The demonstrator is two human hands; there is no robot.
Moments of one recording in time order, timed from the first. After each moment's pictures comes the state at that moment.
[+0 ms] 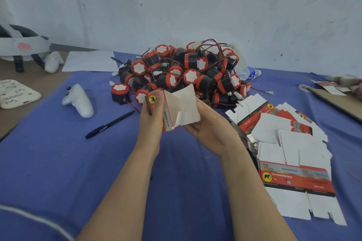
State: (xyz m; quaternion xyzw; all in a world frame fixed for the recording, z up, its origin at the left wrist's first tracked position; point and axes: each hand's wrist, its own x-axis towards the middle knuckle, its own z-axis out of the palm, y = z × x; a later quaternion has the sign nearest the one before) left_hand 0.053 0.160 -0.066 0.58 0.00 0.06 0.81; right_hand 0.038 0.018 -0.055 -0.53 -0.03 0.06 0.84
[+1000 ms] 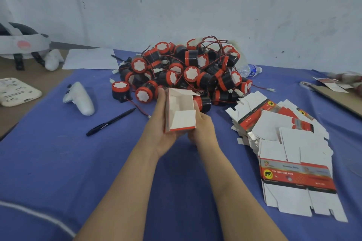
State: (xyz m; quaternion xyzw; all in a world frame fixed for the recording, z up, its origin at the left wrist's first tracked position) left_hand 0.050 0.156 -0.063 0.40 -0.11 -0.16 0.90; right_hand 0.050 0.049 -0.065 -0.75 0.16 -0.06 0.64
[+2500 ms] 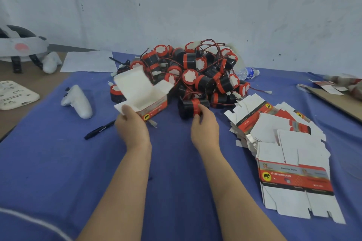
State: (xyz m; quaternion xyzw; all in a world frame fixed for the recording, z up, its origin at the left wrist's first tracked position) left_hand 0.074 0.175 -0.076 0.53 0.22 0.25 0.78; right_hand 0.052 0.040 -0.079 -0.84 0.10 -0.21 0.48
